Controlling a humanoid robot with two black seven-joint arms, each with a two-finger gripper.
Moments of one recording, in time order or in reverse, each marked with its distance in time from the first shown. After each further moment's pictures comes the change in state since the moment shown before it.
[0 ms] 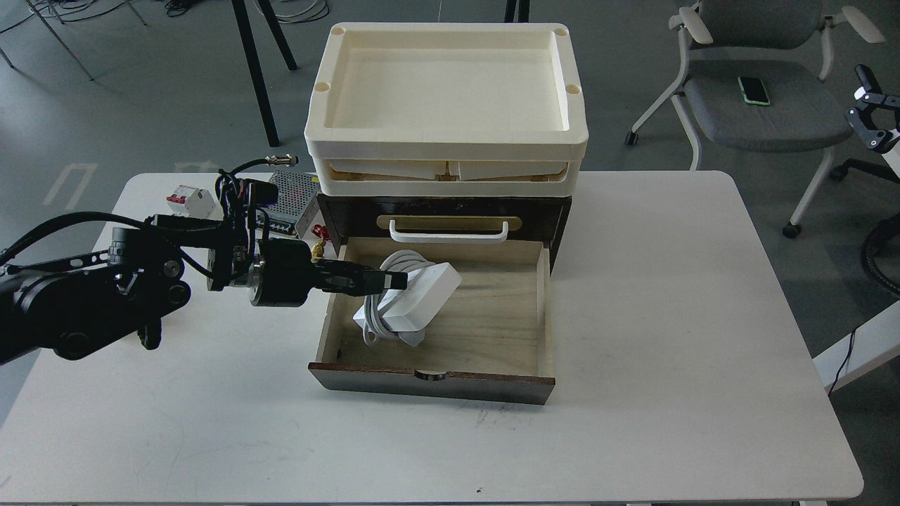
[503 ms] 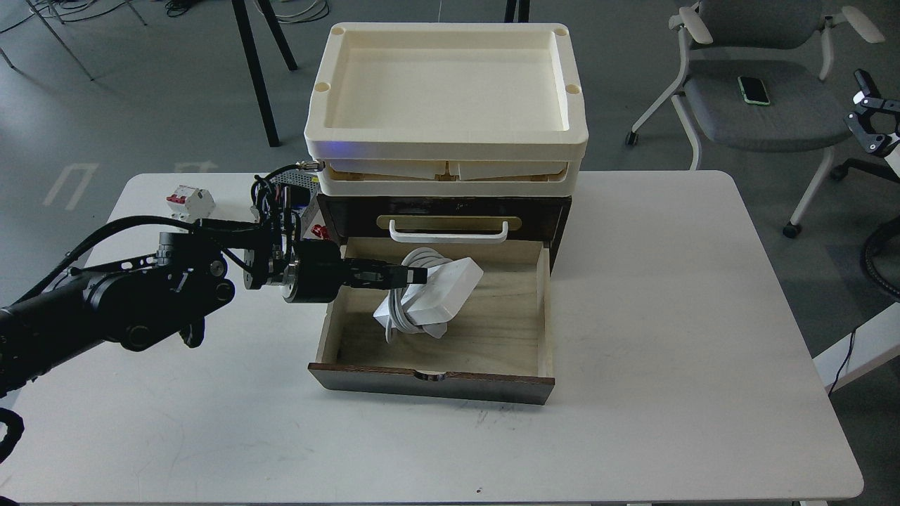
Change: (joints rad) left arm 0.006 -0.172 0.004 0.206 0.003 0.012 -0.001; right arm -0.009 0.000 0.001 0.000 0.001 0.000 0.001
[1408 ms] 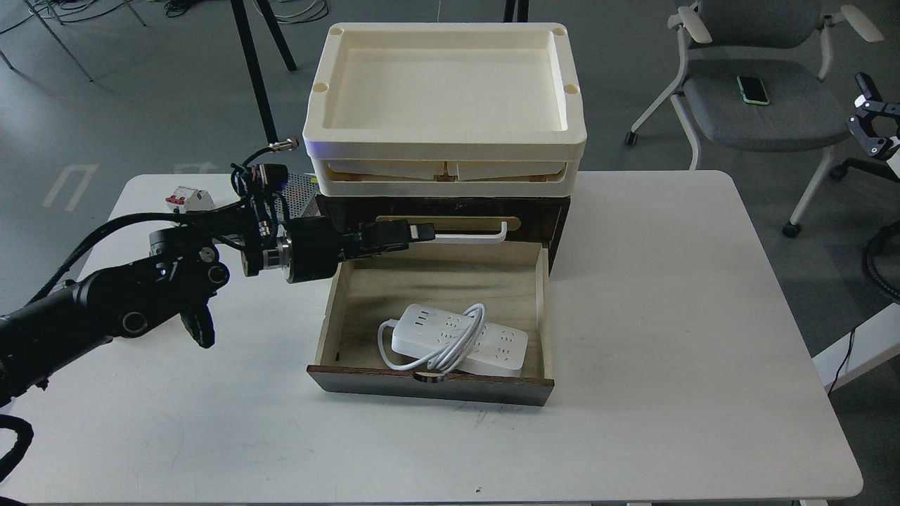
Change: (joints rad) left arm 0.072 0.085 -0.175 0.003 -0.259 -0.039 0.001; right arm -0.008 -0.005 0.000 0.004 0.000 0.000 0.000
